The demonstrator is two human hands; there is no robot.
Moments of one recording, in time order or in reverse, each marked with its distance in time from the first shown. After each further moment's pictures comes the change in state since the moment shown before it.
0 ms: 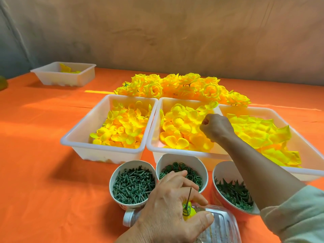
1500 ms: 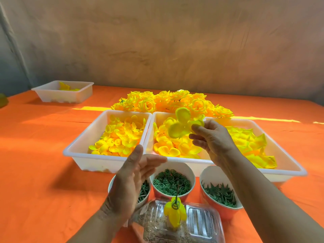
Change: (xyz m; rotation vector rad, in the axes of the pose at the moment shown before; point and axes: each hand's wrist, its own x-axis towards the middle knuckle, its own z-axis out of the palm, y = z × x) left_hand 0.009 -0.002 -0.051 -0.942 0.219 -0.208; right_hand -0.086 -0.019 -0.057 1.328 -0.111 0.044
